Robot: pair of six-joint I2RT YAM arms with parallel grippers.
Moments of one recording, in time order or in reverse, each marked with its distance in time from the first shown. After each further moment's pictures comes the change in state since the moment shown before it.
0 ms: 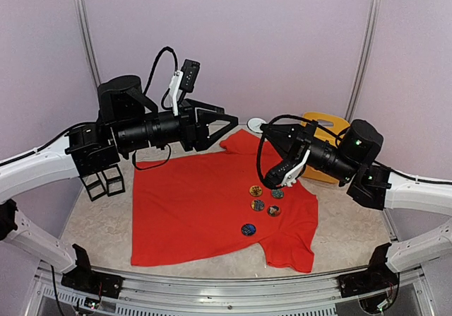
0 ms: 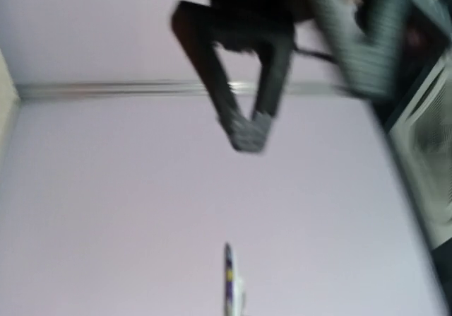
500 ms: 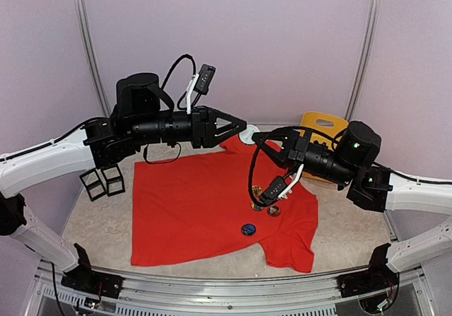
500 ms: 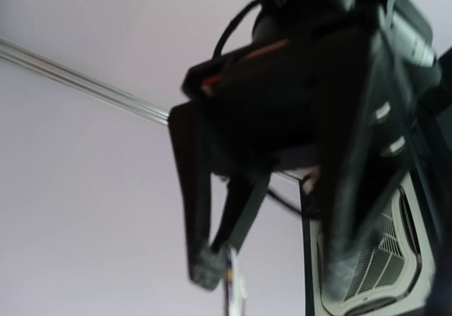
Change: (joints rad) left arm 0.047 0.100 0.074 -0.003 0.230 -0.149; right arm 0.074 -0.001 0.022 -0.040 -0.024 -0.459
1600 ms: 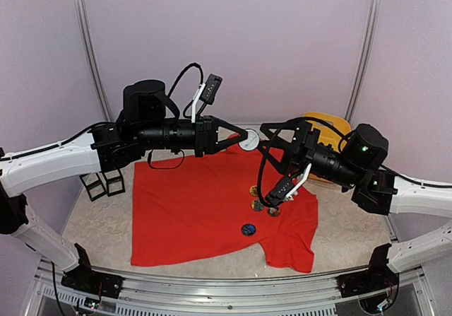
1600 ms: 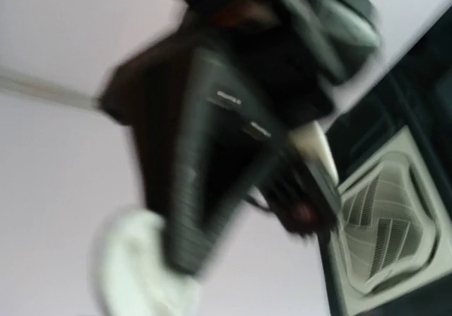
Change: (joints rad) left arm 0.002 0.039 -0.023 0.026 0.097 -0.021; right arm 0.006 -0.037 -0.027 0.016 -0.002 0.101
